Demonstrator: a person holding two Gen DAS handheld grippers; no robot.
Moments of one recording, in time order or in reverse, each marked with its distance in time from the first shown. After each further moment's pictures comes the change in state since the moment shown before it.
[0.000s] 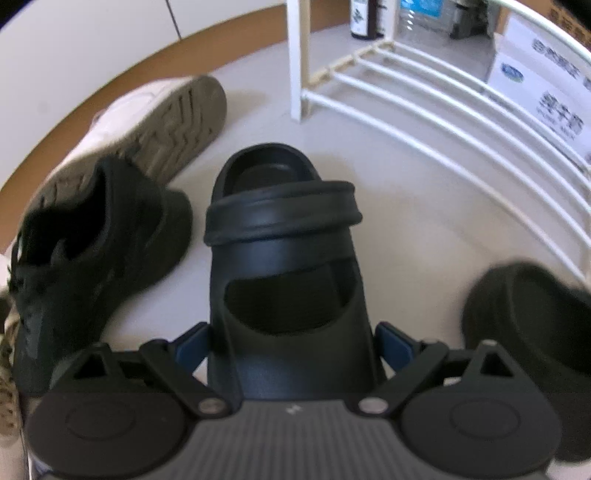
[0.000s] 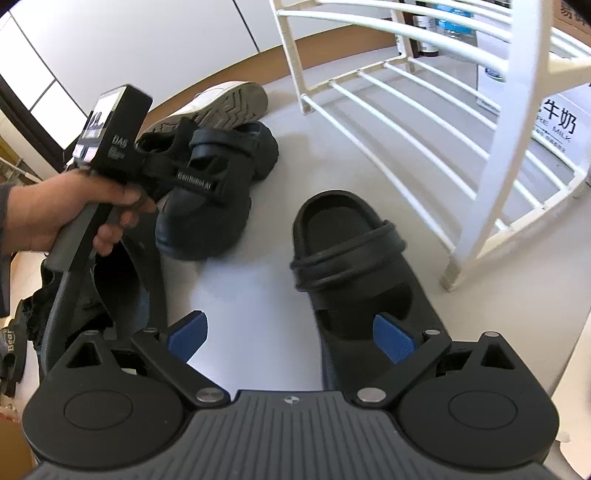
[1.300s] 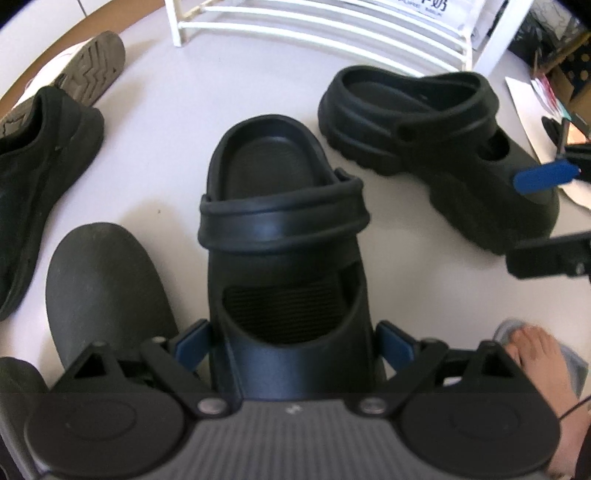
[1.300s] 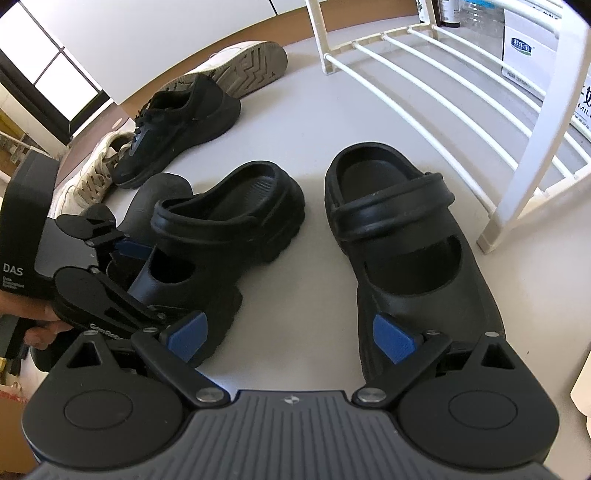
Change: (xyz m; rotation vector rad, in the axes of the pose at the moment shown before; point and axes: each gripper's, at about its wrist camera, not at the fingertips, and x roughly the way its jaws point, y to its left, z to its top) left arm -0.047 -0.052 -0.108 0.226 0.129 -0.170; right arm 0.016 0.016 -0.014 -0.012 0.101 0.022
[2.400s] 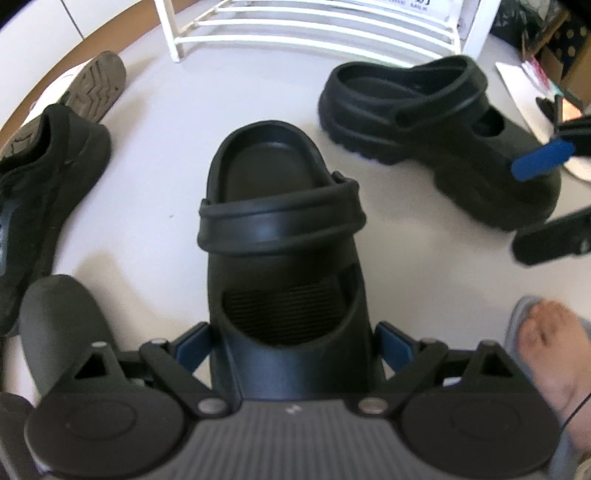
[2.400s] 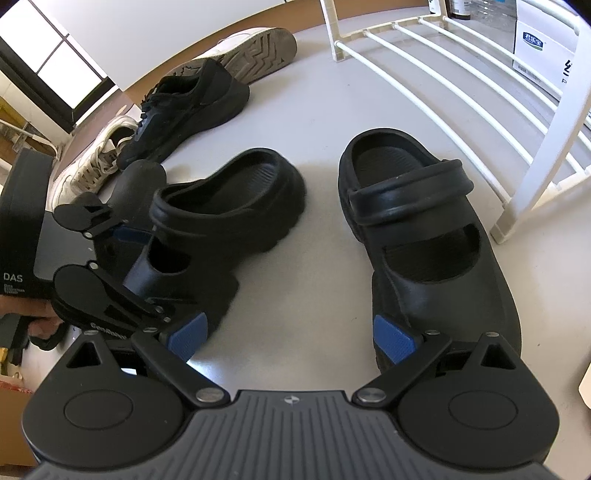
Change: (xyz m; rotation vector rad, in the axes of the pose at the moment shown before) left arm 0.001 -0.012 -0.012 0.041 -0.057 0.031; right arm 0.008 0.007 0.002 -0.013 0.033 0.008
